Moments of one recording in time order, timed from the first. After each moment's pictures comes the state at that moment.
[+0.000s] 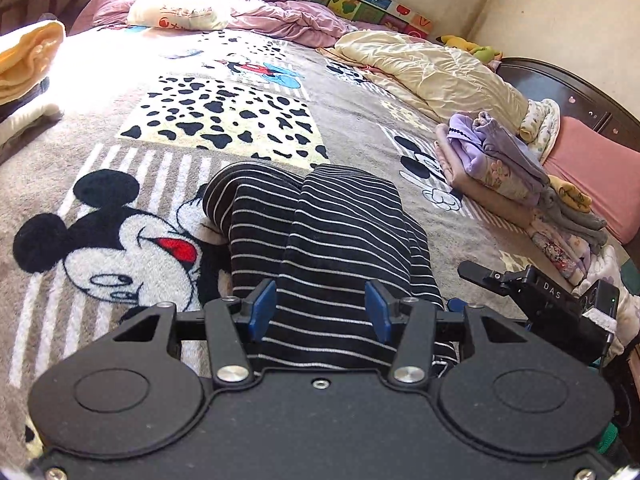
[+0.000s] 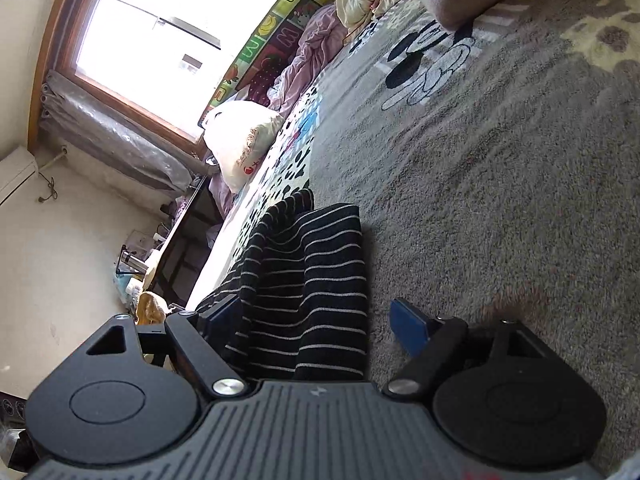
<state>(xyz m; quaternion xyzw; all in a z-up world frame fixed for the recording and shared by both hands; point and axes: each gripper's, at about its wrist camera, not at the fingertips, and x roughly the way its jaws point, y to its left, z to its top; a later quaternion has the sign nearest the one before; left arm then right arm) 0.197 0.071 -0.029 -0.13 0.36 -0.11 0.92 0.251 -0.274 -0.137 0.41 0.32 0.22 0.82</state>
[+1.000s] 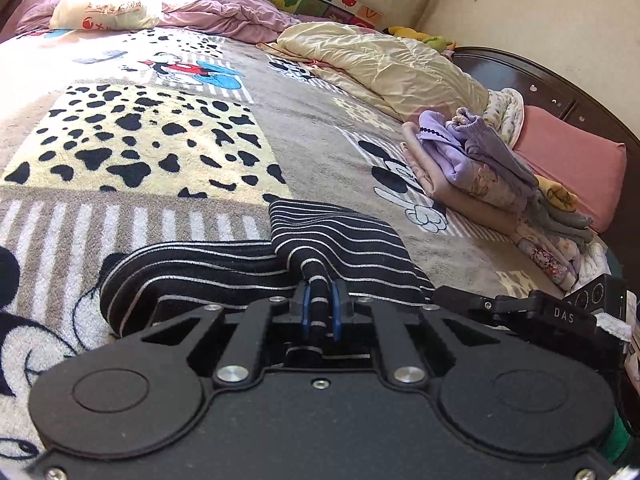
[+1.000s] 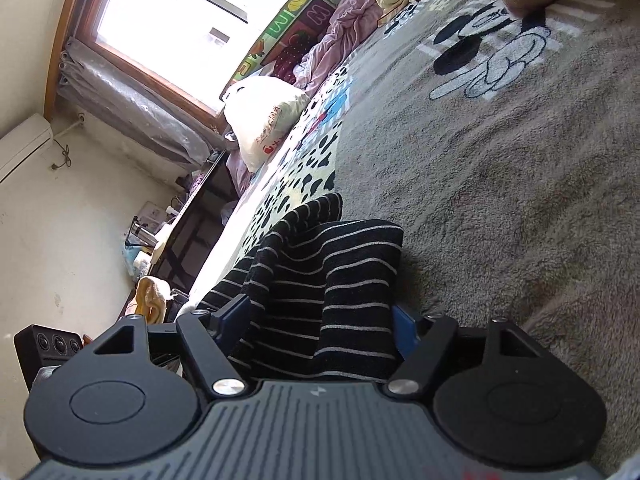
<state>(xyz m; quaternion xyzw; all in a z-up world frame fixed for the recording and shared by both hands) 0.295 0.061 -0.063 -0.14 0.33 -0.20 0.91 0.299 -0.247 -0.137 0.38 0.33 0.26 0.82</state>
